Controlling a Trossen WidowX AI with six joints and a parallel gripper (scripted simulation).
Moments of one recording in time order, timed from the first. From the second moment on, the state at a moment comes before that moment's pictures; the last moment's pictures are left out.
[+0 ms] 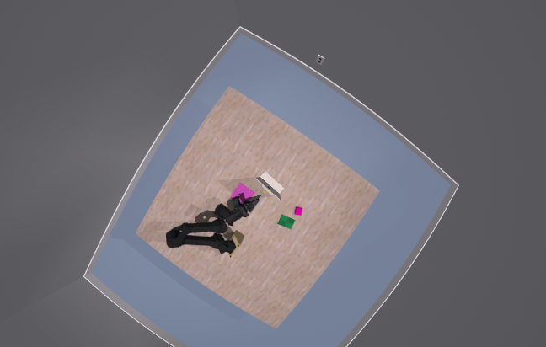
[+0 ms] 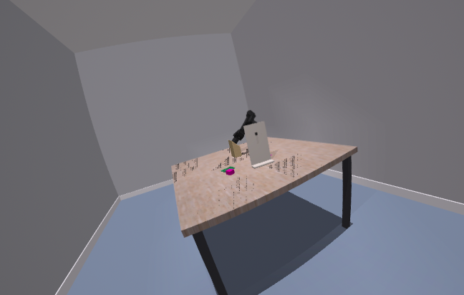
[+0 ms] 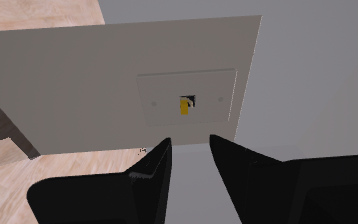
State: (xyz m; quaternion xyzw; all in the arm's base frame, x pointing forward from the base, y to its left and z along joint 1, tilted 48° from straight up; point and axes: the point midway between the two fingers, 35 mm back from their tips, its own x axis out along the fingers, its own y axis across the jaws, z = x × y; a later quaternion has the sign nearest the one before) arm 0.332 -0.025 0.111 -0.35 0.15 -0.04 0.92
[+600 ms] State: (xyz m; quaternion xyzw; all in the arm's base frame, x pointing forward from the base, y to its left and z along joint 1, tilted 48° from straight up) arm 0.354 -0.025 0.112 -0.35 0.15 -0.04 0.92
